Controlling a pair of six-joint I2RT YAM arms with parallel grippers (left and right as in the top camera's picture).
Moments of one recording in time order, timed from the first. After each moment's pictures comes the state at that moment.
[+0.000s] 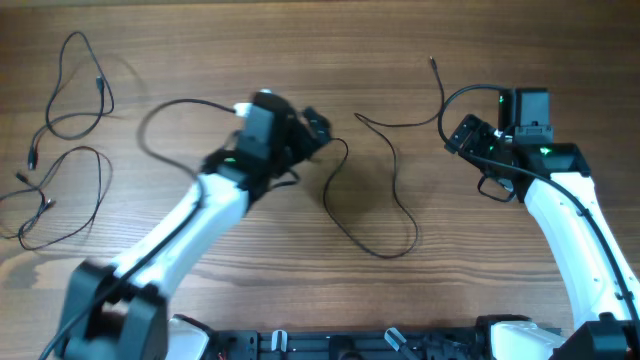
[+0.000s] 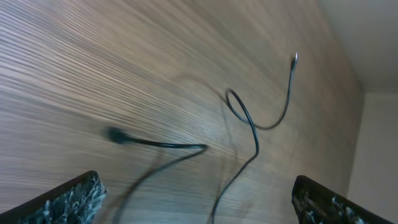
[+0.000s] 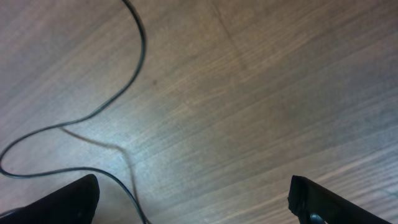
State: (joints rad) left arm -0.47 1.56 0.96 -0.21 0.13 -1.02; right arm 0.02 1.38 1.00 -0.72 0.04 0.60
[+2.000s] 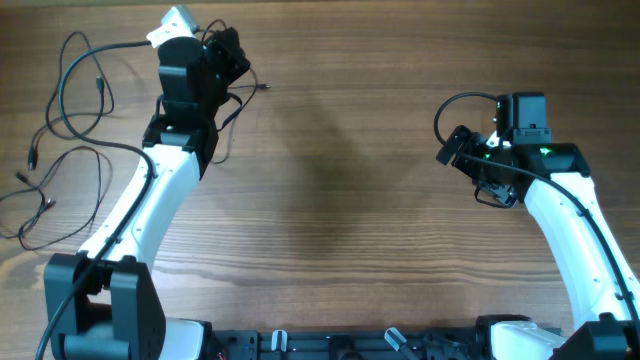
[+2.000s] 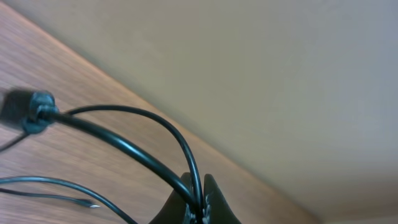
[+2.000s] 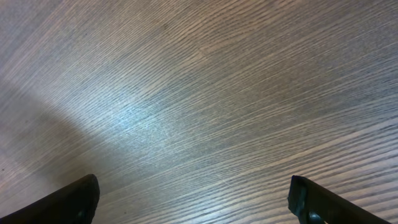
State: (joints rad) left arm -0.14 1.59 1.09 0.19 0.05 -0.77; right arm 0.03 1.38 1.00 -0.81 -0.11 0.60
